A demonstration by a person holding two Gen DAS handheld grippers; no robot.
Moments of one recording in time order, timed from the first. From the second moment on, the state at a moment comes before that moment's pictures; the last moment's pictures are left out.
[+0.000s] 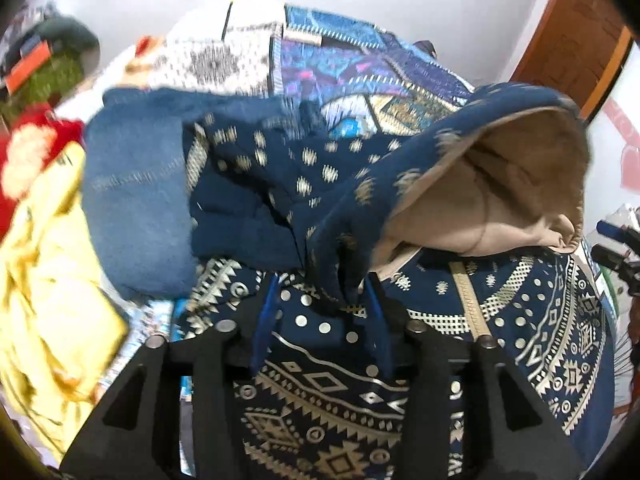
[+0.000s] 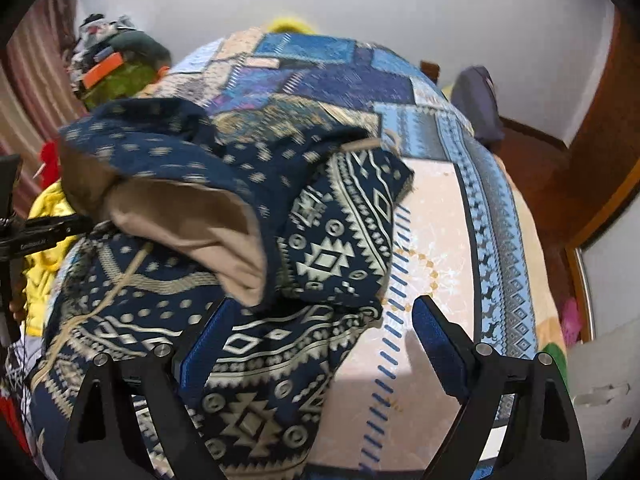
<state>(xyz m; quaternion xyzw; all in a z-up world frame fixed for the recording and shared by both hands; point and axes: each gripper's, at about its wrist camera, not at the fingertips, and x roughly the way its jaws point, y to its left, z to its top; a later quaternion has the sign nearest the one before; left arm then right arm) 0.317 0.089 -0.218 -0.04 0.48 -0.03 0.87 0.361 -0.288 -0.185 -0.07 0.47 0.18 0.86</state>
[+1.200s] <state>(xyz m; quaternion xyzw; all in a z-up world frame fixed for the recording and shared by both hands) 0.295 -0.021 -0.132 0.04 0.42 -0.20 0.89 0.353 -0.274 -0.108 0.06 0.44 0.24 0.86</state>
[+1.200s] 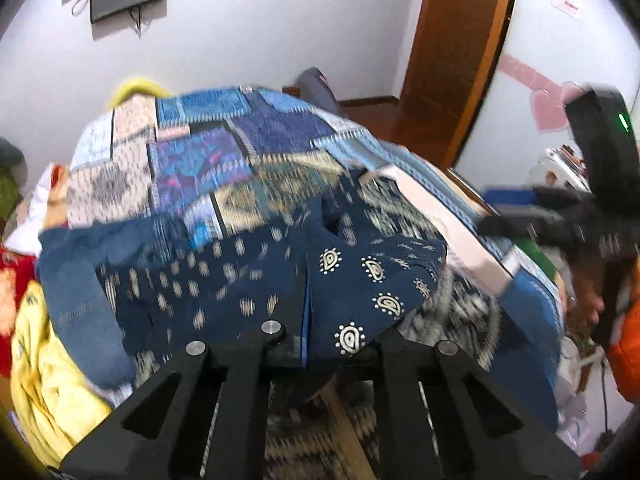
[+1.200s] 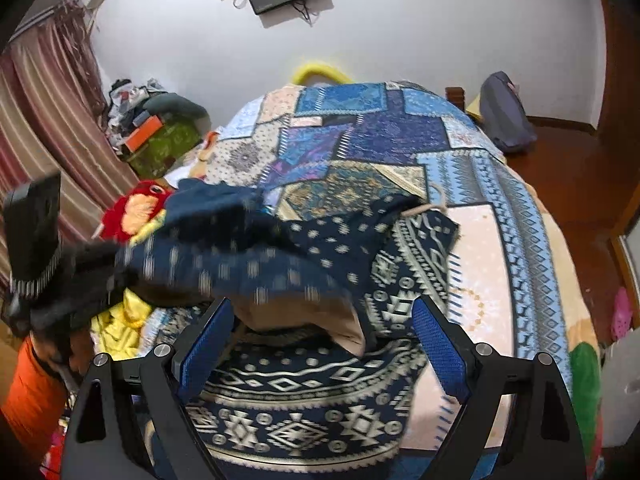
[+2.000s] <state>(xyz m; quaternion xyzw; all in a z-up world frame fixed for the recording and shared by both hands) 0.198 0.078 -0.211 -0.01 0.50 -0.08 0.86 0.301 -0.190 -0.198 -0.08 0.52 0.25 0.82</state>
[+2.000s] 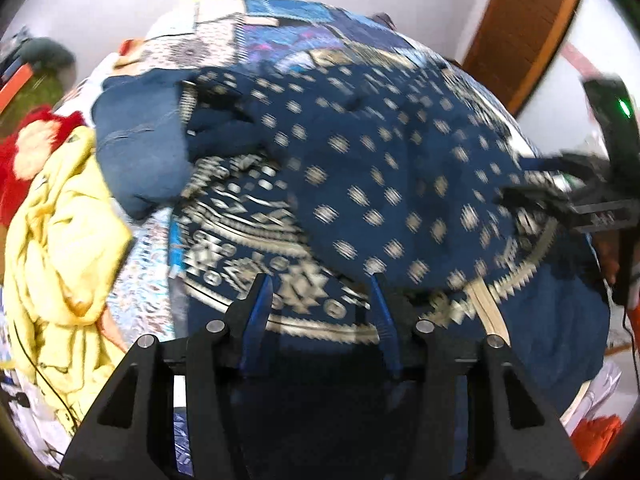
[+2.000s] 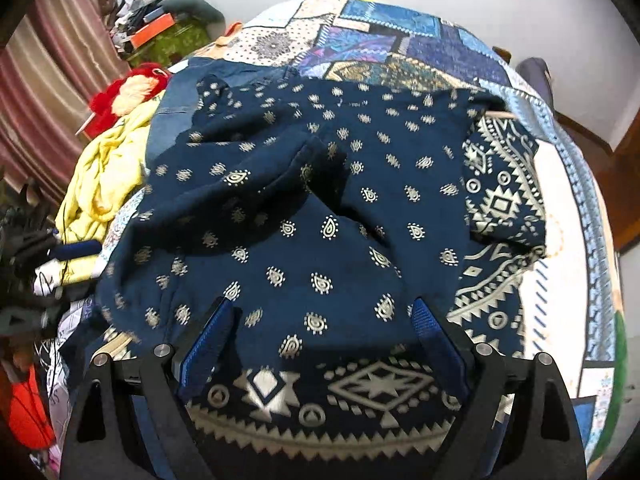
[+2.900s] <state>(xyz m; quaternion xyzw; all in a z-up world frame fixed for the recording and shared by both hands) 0.408 0.211 -0.276 -0.14 0.50 0.02 0.85 0.481 -0.324 -0.238 0.10 0.54 0.13 0.82</state>
